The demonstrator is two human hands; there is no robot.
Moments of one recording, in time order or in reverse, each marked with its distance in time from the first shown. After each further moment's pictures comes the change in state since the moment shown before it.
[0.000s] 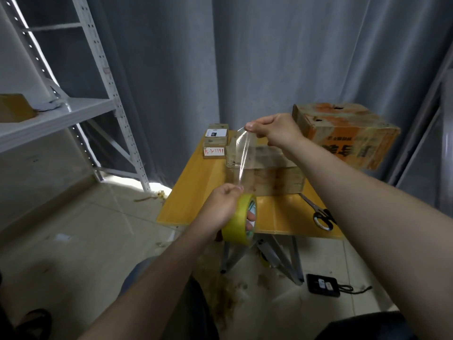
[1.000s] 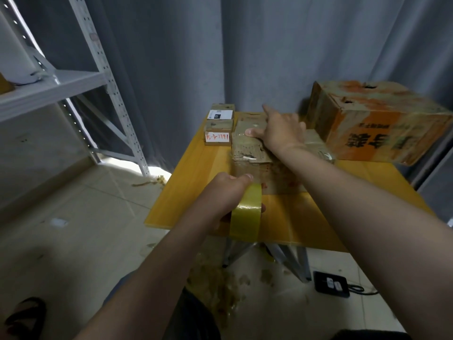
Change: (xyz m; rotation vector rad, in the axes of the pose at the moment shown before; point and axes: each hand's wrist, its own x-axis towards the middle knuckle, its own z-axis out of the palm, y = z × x) left_hand 0.060 0.006 -0.011 0.146 0.048 -0.128; right_hand 0.051 0.058 0.054 -0.799 0.109 0.046
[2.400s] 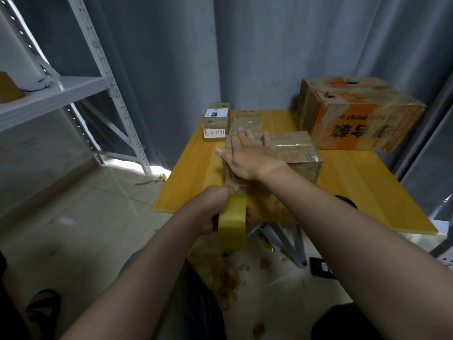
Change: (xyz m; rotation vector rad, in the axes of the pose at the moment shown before) left_hand -0.048 -0.021 -0.002 -0.200 -0.102 -0.242; right_hand -0.093 -0.032 -0.005 -0.220 -0.390 -0.267
